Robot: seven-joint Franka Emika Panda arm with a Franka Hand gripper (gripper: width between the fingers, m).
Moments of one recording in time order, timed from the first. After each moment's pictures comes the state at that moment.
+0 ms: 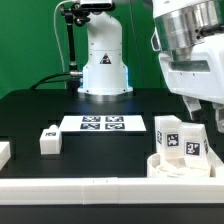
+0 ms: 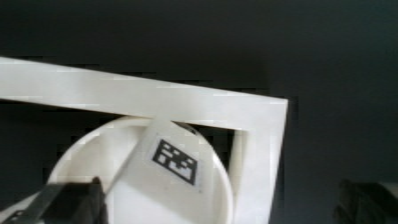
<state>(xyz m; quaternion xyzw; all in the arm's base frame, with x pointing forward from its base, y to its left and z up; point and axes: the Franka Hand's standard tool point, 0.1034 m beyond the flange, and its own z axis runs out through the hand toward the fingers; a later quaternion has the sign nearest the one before) 0.647 0.116 0.100 -0.78 0.61 0.03 0.14</state>
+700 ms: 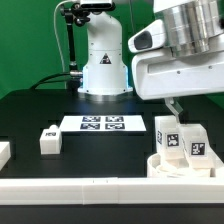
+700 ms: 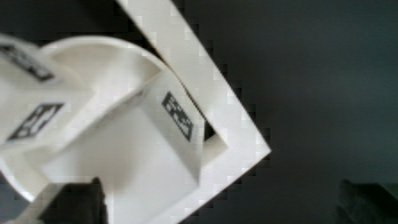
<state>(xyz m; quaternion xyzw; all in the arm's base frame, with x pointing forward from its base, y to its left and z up) 0.648 0.115 0.107 -0.96 0.27 0.00 0.12</state>
